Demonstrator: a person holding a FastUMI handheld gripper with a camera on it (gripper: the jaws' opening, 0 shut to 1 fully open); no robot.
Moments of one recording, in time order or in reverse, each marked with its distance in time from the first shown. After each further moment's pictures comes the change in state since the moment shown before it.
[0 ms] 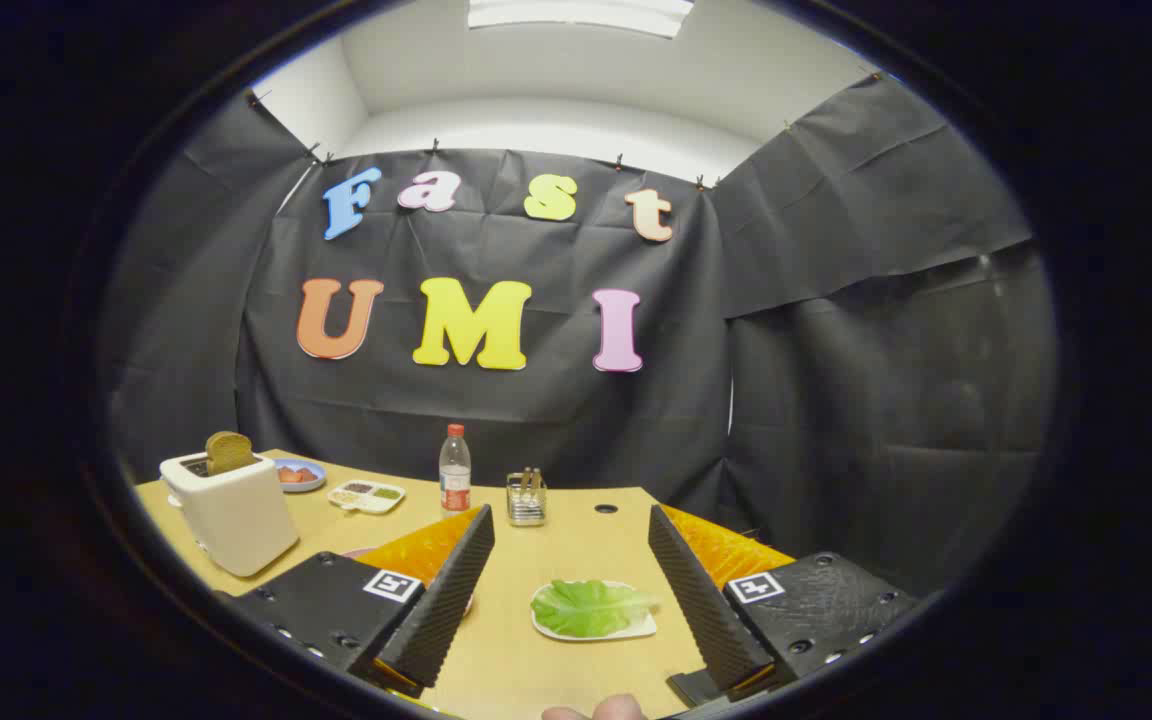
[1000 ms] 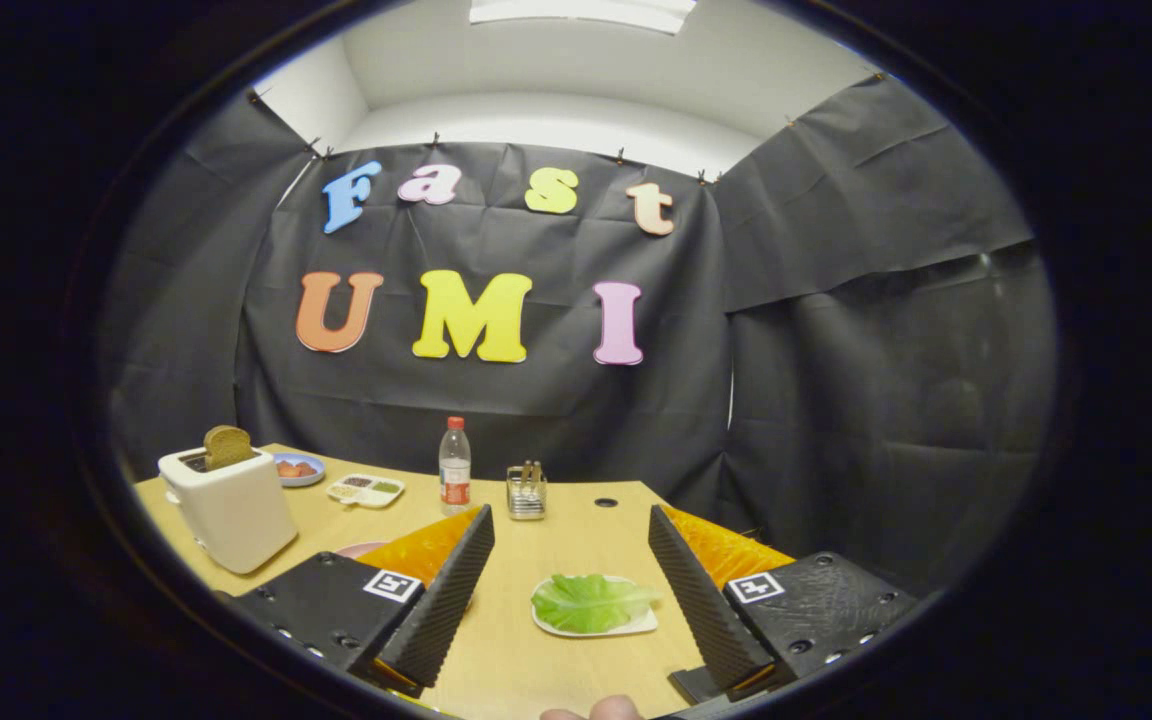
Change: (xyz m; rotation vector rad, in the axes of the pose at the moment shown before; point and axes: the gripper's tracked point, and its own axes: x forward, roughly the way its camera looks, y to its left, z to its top) arm 0.004 0.000 -0.008 0.001 0.029 -0.005
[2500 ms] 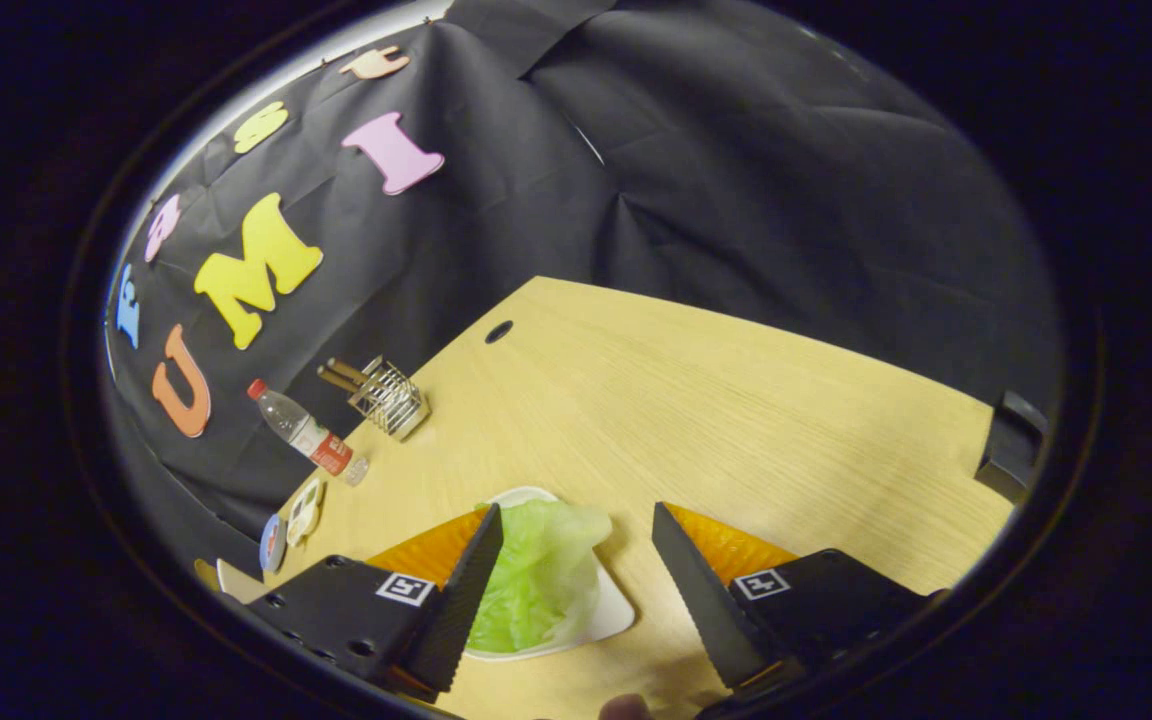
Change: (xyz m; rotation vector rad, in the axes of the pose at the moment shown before) arm 0.177 -0.099 -0.210 0.671 0.616 -0.142
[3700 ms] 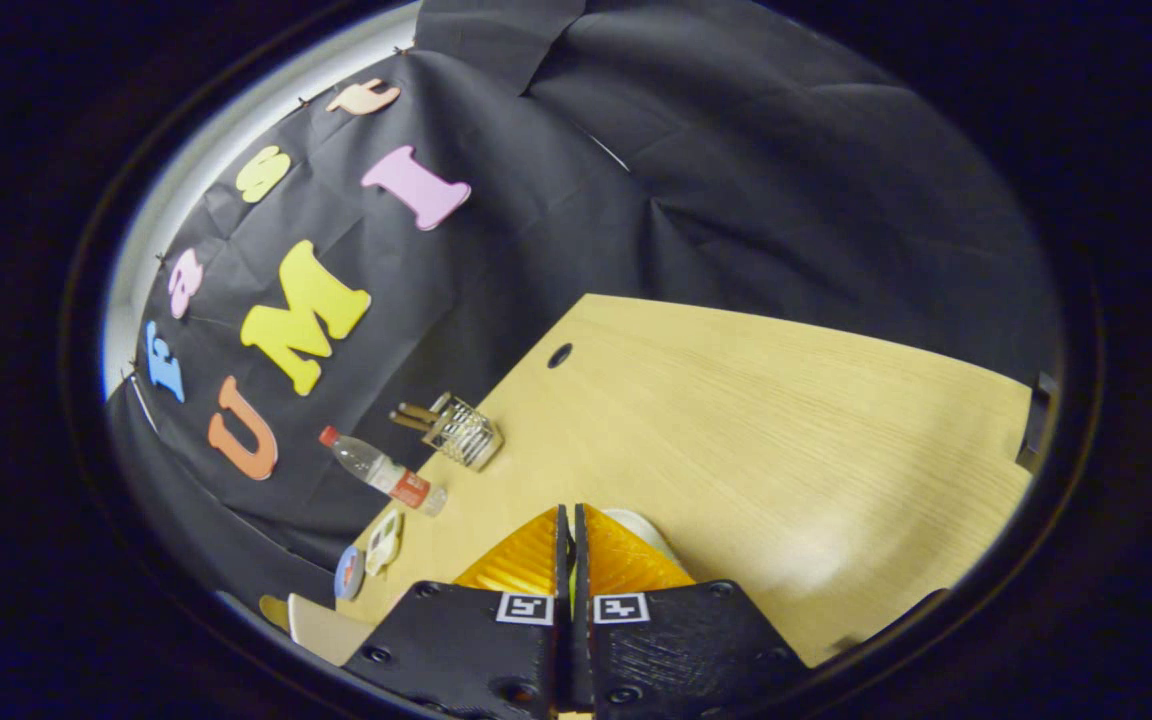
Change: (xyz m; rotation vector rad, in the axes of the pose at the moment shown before) arm -0.033 0.061 0.029 0.105 -0.027 0.233
